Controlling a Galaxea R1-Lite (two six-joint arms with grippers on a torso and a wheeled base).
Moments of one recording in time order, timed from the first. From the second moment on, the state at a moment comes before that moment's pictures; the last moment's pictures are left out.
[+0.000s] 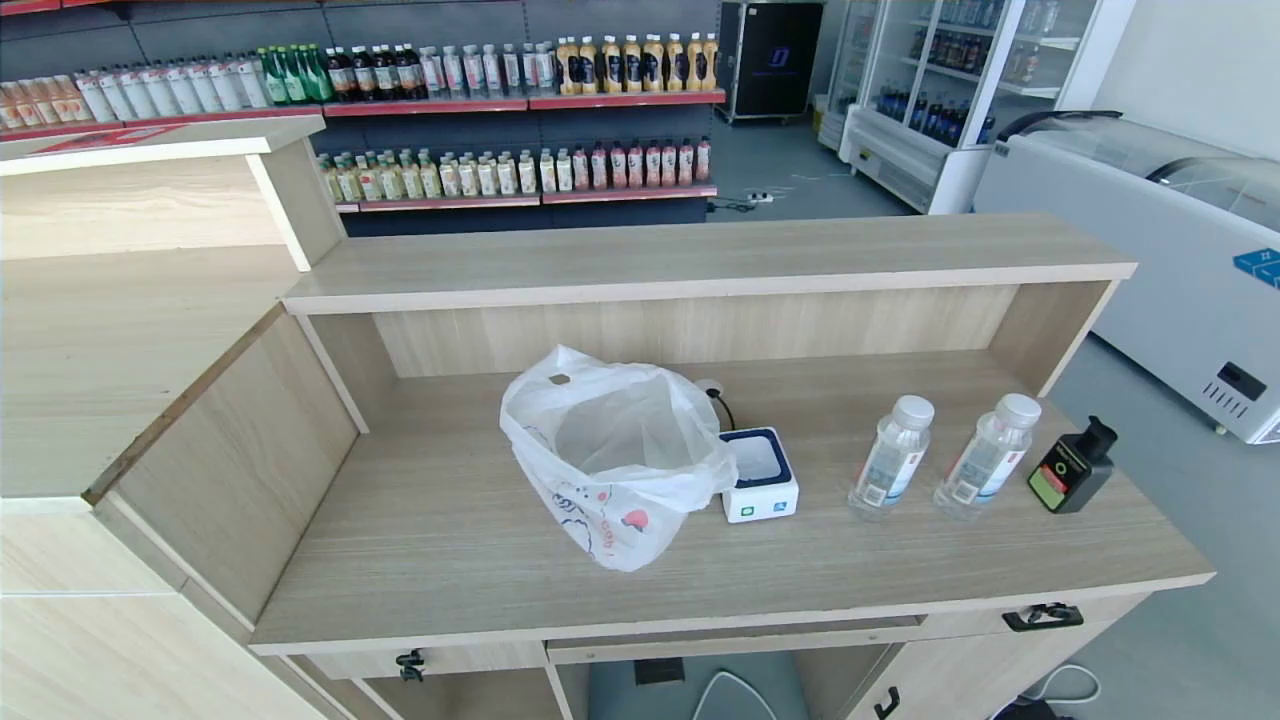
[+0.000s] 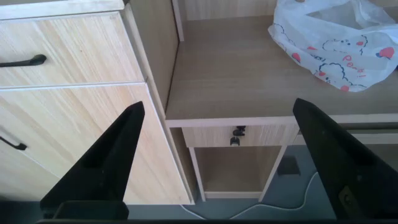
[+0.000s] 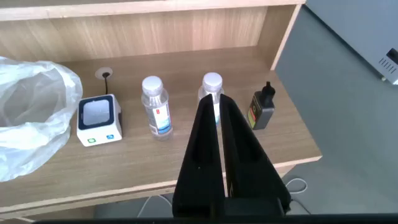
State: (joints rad) left arm 0.00 0.00 0.00 0.04 0.08 0.07; right arm 0.00 0.89 -0.47 -0.40 -0.11 -0.08
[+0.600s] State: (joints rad) left arm 0.00 0.00 0.00 0.04 0.08 0.07; right arm -0.14 1.30 -0.52 -0.58 0.13 -0.15
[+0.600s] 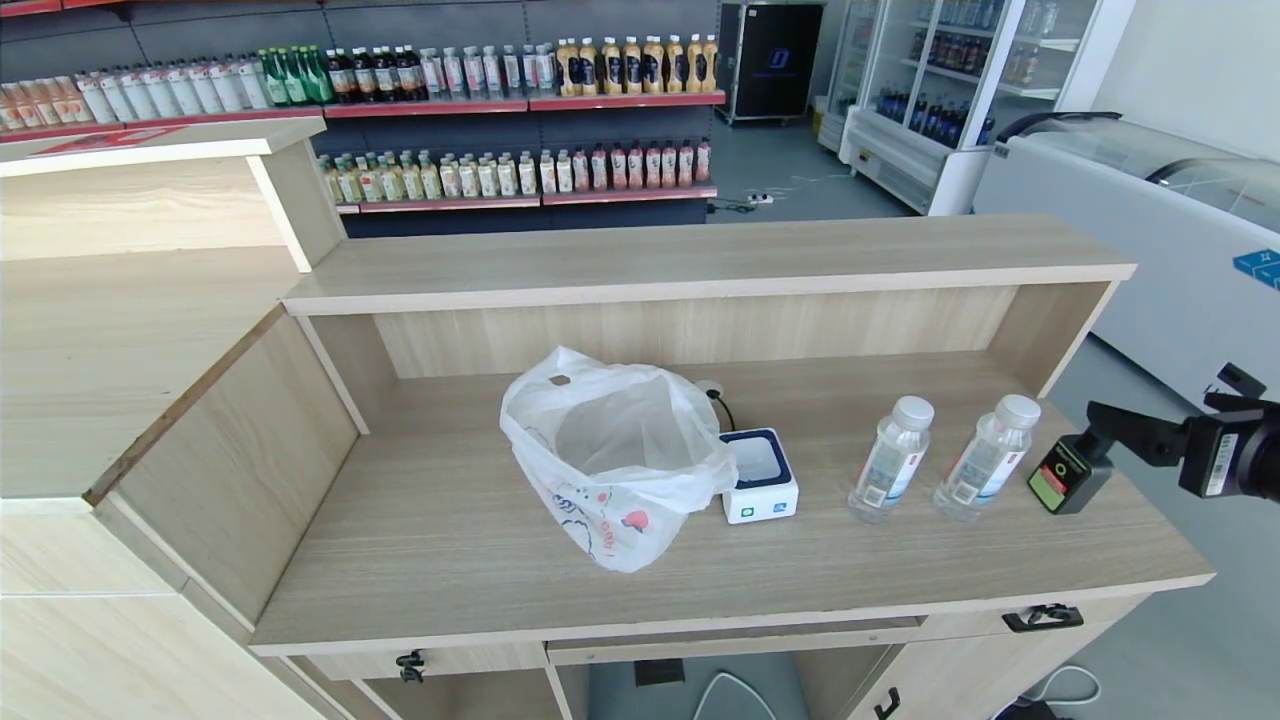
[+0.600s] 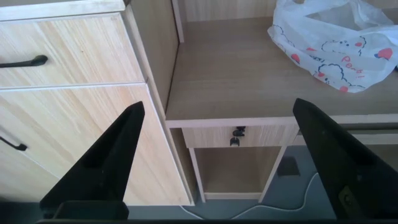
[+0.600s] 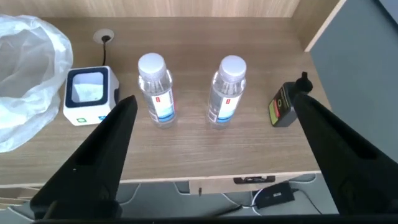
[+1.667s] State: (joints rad) left arm 0.00 0.00 0.00 0.03 0.08 0.07; right arm -0.21 1.91 -0.48 -1.11 0.38 -0.27
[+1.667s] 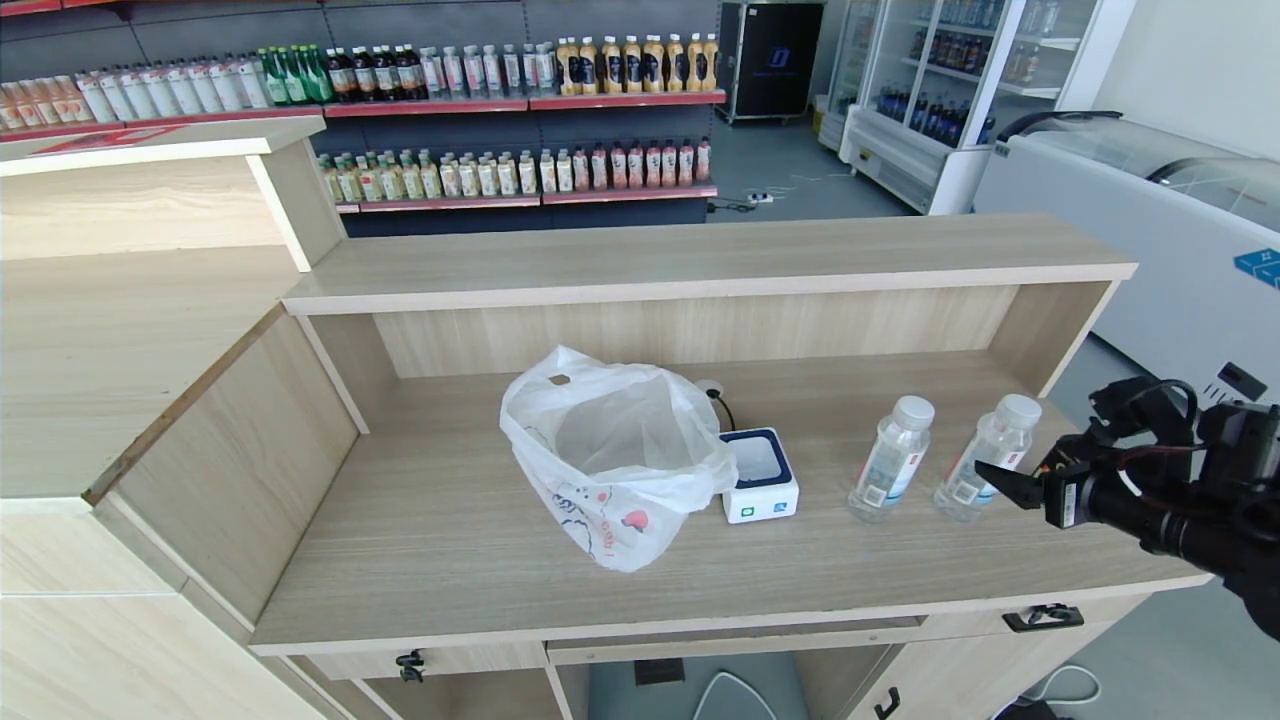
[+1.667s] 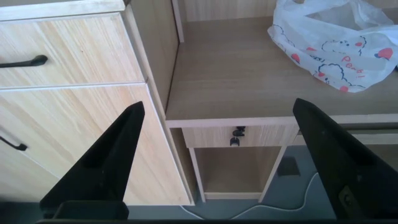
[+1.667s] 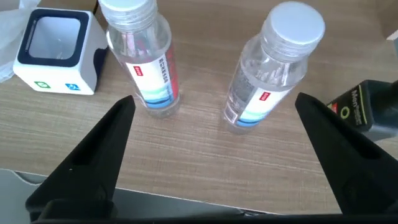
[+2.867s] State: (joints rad) left arm 0.00 0.00 0.00 0.04 0.08 0.07; right arm -0.03 2.21 -0.69 -1.24 0.37 -0.28
